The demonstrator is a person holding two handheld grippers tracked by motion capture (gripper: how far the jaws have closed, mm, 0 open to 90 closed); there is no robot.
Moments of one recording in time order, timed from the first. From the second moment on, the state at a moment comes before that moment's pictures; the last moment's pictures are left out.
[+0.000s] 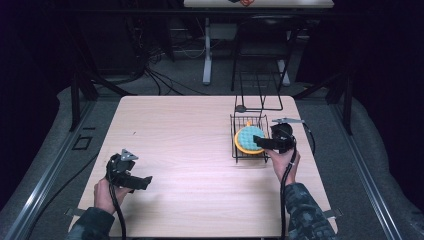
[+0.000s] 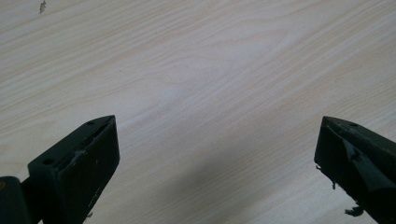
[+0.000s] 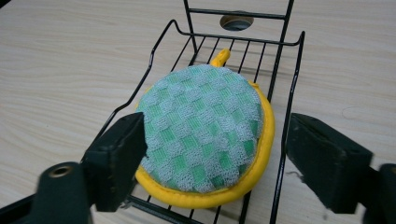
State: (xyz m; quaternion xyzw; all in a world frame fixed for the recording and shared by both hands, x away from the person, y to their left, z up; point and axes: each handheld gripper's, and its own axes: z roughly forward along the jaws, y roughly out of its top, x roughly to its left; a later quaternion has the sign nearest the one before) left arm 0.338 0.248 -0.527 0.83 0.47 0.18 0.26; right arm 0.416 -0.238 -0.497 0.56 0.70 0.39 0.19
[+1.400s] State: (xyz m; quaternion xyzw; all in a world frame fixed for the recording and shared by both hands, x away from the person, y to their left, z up) left arm 0.339 0.244 -0.528 0.83 0.46 0.17 0.26; right arm 0.310 -0.298 -0.471 0.53 0.75 0.34 0.20
